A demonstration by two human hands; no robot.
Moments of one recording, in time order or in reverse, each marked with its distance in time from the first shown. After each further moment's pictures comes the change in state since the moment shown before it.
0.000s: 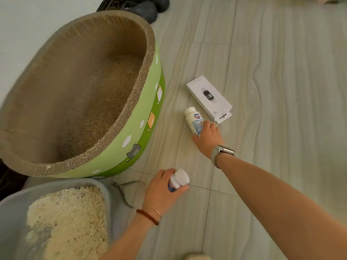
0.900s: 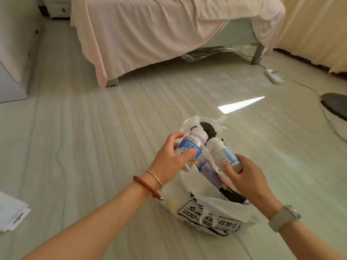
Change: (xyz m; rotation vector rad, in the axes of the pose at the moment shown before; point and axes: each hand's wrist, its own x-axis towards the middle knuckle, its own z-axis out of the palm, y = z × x) left_hand -0.058 0.523 0.227 -0.526 -0.710 0.532; right_hand -0.265 0.441 -0.324 0.207 0.737 0.509
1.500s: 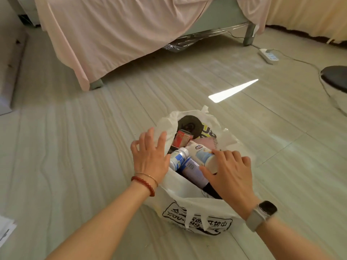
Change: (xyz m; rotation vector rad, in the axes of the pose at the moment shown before) left_hand 0.060 -0.072 0.031 1.436 0.398 0.364; right_hand 0.017 0.043 0.026 -0.490 0.176 -0.220
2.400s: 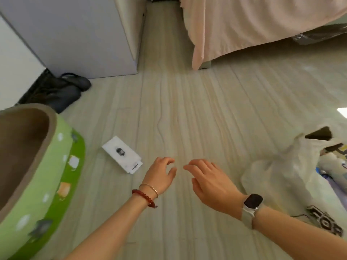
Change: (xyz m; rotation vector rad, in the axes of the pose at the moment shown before) left_hand -0.165 -0.265 -0.077 -0.629 -0.404 -0.685; right_hand -0.050 -0.311 -0.001 0.427 -0.340 -0.917
